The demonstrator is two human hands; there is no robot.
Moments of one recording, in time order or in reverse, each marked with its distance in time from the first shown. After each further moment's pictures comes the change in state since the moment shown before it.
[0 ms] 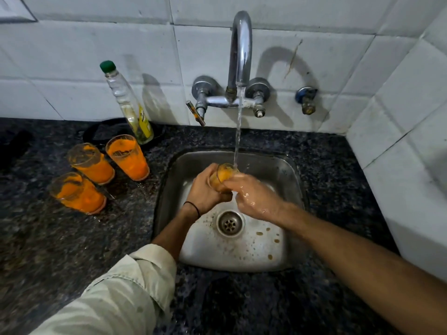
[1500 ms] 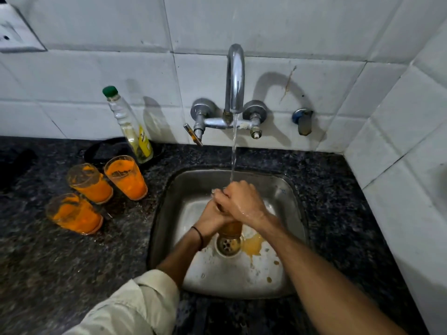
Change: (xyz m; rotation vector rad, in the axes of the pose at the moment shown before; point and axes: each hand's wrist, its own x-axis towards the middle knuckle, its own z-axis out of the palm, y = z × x) left_hand -0.008 0.024 0.024 -0.240 -0.154 -0.198; right_hand 0.031 -0.021 -0.018 0.041 0.140 0.391
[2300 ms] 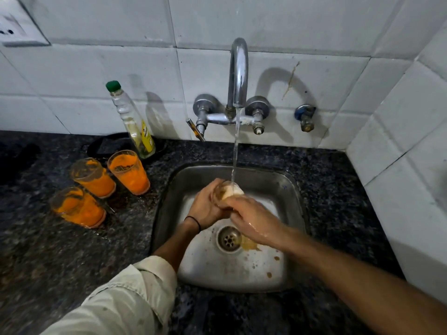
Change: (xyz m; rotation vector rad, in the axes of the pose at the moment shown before) left_hand 0.014 -0.014 -0.028 0.386 0.122 0.230; right_hand -0.043 0.018 -0.003 0.052 -0.217 -0.216
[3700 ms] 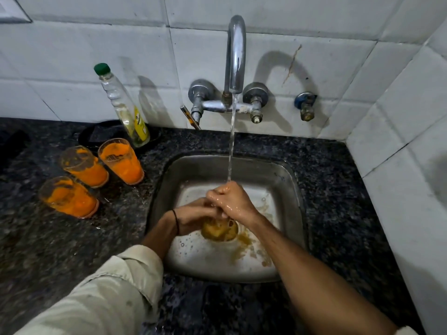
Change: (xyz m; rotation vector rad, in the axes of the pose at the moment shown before) left_hand -0.019 -0.020 -0.013 -0.567 -0.531 -0.516; right_hand 0.042 0.011 0.040 0.552 0.157 0.275
